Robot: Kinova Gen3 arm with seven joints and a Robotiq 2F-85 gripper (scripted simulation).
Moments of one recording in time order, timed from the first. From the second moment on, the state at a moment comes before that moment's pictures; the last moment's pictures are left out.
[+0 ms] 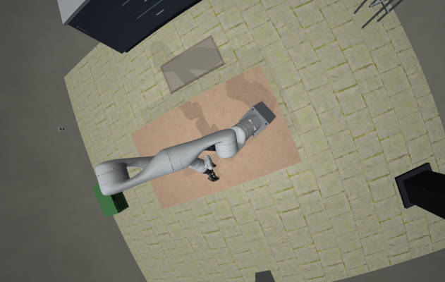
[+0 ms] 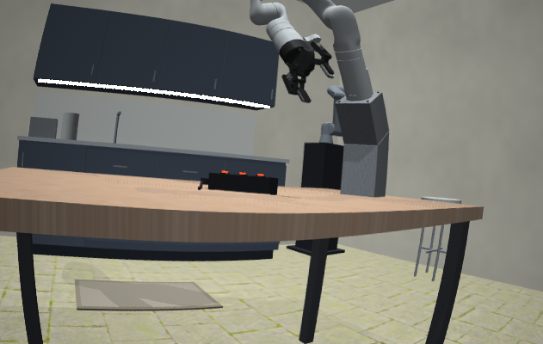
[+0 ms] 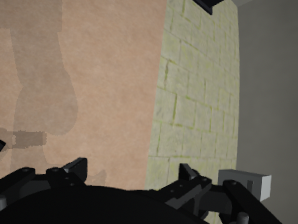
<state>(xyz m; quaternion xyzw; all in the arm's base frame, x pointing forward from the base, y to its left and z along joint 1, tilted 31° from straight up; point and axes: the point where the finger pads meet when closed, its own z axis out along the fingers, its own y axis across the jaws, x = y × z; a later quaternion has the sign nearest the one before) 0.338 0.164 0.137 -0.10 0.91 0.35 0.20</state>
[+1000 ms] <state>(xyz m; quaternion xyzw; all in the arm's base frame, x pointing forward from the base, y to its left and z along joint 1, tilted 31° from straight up) 0.347 0.153 0.121 0.00 0.92 0.36 0.17</state>
